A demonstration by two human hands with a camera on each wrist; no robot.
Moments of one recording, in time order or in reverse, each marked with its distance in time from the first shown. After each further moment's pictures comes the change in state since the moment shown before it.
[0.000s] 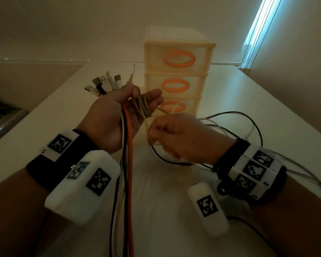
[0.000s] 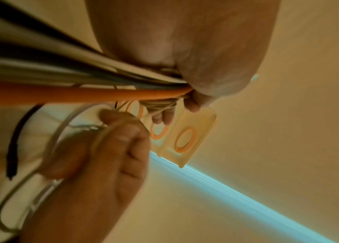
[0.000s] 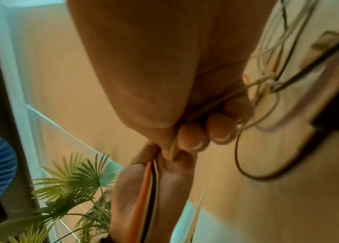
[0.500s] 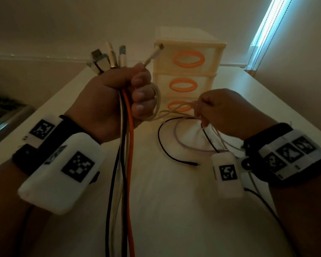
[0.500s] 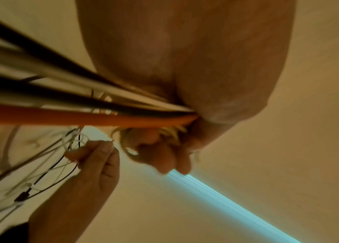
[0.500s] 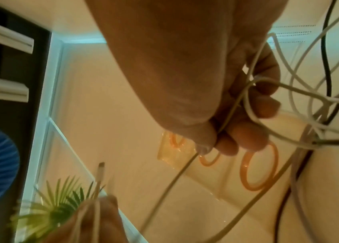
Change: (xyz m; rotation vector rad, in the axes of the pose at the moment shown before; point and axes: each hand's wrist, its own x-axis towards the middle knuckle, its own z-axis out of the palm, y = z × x) left_hand -0.012 0.034 -0.004 0.028 -0.483 -0.096; right_hand 0.002 0.027 -0.052 -0.276 0.327 0.242
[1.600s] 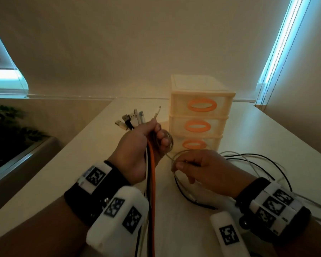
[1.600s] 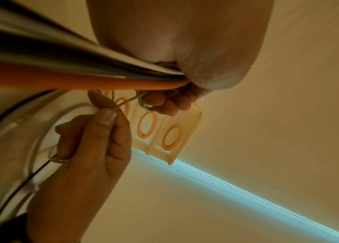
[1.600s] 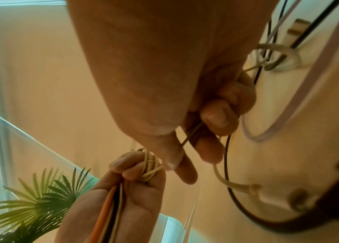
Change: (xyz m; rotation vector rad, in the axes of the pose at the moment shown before) left_hand 0.016 -0.011 0.000 -0.132 0.543 0.099; right_hand -0.002 -0.023 0.045 0.289 -0.280 -0.177
